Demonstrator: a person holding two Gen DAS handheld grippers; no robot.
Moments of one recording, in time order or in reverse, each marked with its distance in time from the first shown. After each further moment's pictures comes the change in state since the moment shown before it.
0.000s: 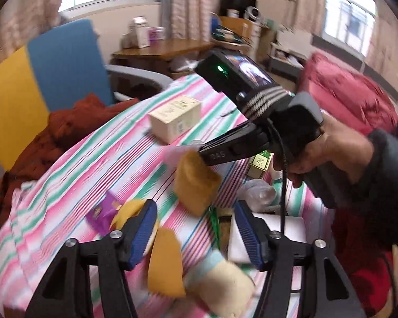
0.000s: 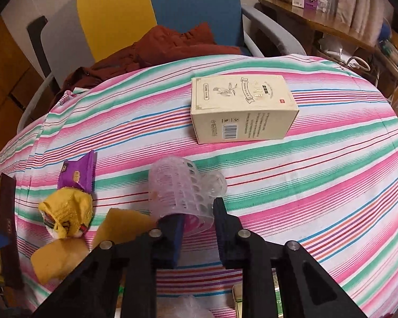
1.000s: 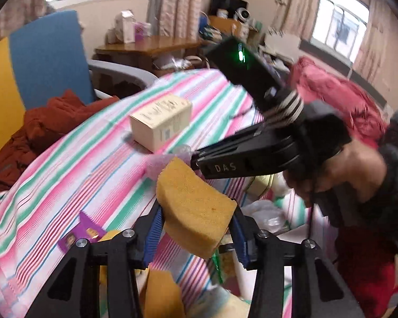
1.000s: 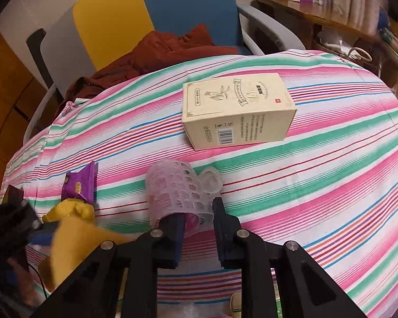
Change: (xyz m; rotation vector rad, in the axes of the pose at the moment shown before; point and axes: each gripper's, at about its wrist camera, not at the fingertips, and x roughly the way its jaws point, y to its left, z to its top) left arm 0.028 0.017 0.015 -0.058 -0.028 -0.118; right arm 0.005 -0.013 0.005 0.052 -0.012 0.055
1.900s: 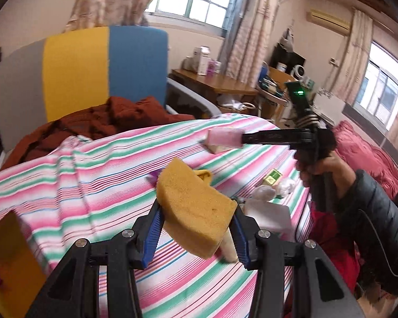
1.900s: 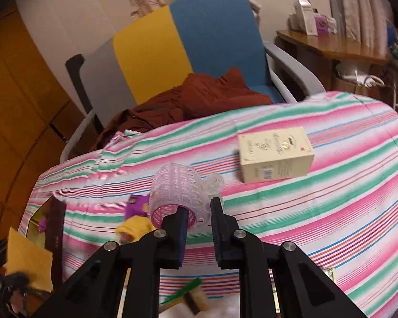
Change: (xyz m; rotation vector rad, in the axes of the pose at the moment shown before) left arm -0.176 0.013 -0.104 -0.309 -0.209 0.209; right arm -0.070 0.042 -0.007 -0.046 -0.215 0.169
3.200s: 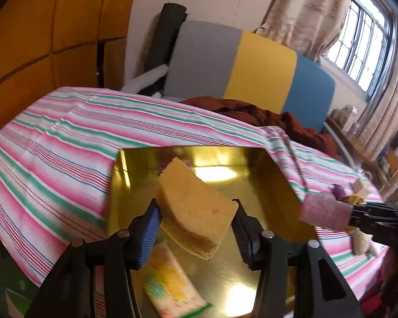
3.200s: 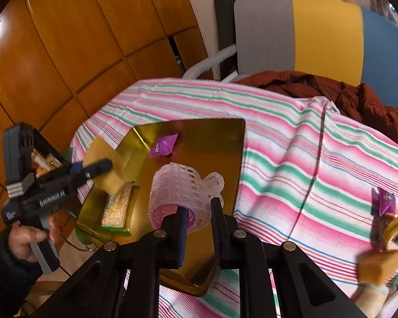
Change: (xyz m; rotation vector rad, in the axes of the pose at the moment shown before) left arm -0.175 0.232 -0.151 -0.522 -0.098 0.575; right arm 0.036 0.362 -0.126 -0.502 0.219 0.332
